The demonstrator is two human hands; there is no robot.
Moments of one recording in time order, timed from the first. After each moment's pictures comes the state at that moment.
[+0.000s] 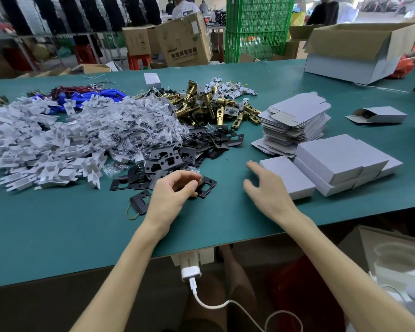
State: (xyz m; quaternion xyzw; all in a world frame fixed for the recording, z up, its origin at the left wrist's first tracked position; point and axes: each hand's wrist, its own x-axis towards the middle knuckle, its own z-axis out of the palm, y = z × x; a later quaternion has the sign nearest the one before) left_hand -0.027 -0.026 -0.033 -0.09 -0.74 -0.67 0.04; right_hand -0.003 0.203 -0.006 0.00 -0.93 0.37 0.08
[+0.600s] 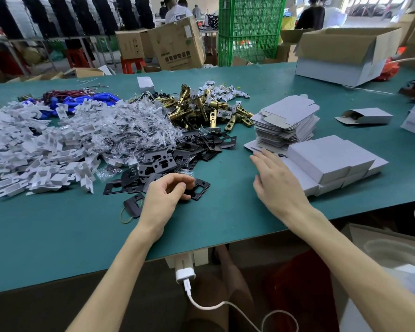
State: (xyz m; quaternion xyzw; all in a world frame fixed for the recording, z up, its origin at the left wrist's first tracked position) left_hand -0.030 -0.027 -0.034 -0.07 -0.76 -0.64 0.05; right_hand -0.006 0.239 -0.007 0.06 -0.97 0.10 0.21
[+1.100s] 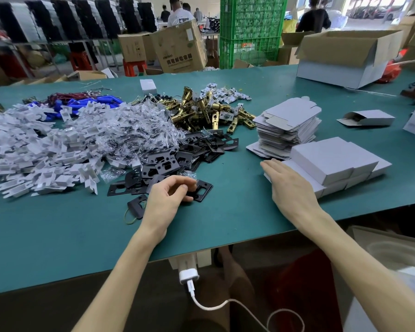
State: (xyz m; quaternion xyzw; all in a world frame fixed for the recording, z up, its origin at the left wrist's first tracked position) left_hand -0.025 -0.028 -0.031 -0.07 -0.75 -0.65 0.05; right_hand -0.008 0.259 -0.017 0.02 -0.98 0.08 0.18
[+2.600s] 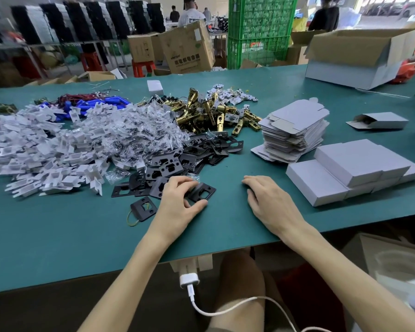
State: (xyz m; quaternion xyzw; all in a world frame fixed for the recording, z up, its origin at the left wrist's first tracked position) left_hand -0.021 -0.018 -0.026 -0.15 -0.88 -0.43 0.09; right_hand -0.004 0.227 -0.028 0.10 -0.97 0.18 0.15
